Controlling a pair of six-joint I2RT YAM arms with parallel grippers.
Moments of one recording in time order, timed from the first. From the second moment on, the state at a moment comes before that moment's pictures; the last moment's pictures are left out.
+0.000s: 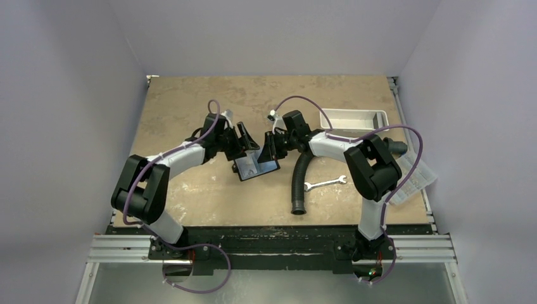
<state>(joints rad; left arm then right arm) -0.35 1.60 0.87 -0.02 0.36 -0.80 0.59 1.91 1.17 -0.03 -0.62 0.45</state>
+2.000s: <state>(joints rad) -0.39 1.50 1.14 -0.36 0.28 -0.40 -0.08 1.56 1.34 -0.39 0.14 0.27</state>
